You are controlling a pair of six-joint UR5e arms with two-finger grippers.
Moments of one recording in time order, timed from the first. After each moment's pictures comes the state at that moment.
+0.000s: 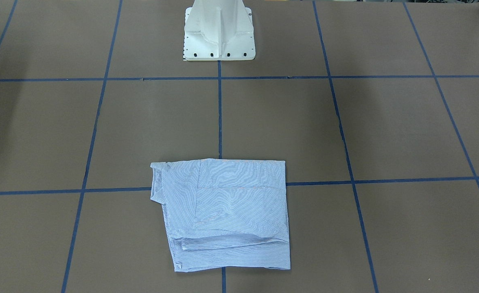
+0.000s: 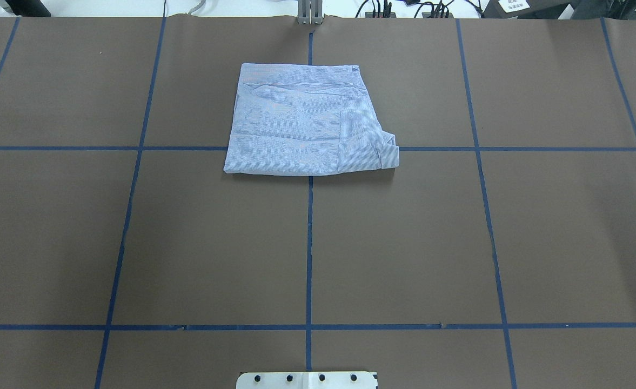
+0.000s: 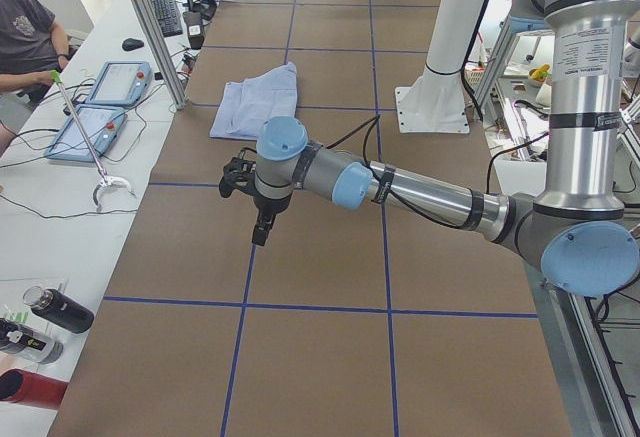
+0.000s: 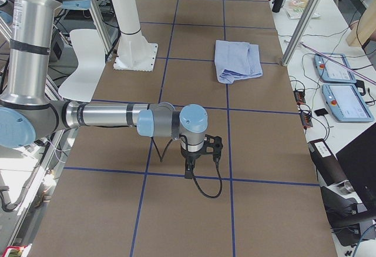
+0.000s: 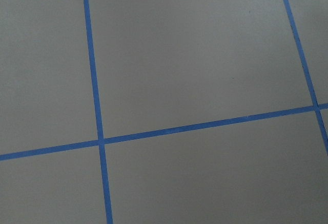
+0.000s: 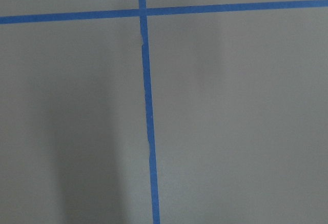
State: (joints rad) left arm -1.52 -1.53 -1.85 -1.72 -2.35 -0.08; right arm 1.55 -1.78 1.82 -1.63 2.29 0.08
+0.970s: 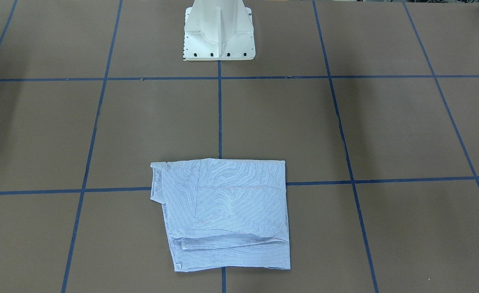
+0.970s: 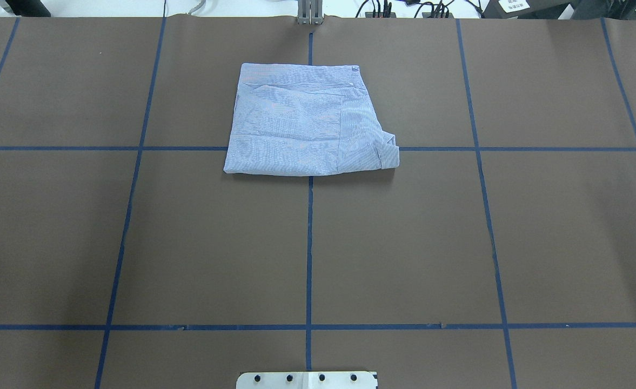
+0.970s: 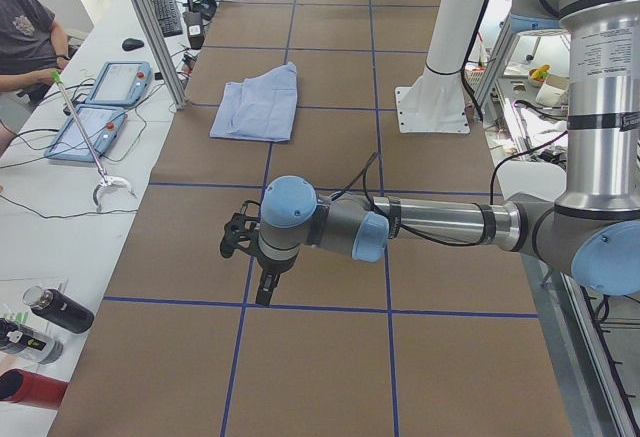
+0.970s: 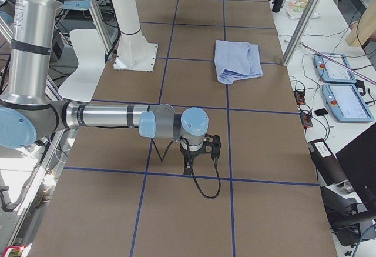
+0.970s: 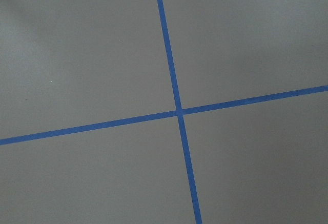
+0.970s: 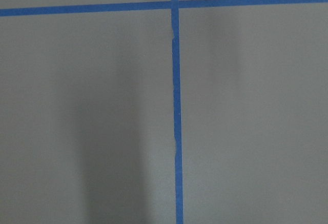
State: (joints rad) left arm -1.63 -1.47 -1.72 -1.81 -2.36 0.03; right arm 1.53 -1.80 1.81 -1.57 2.36 0.07
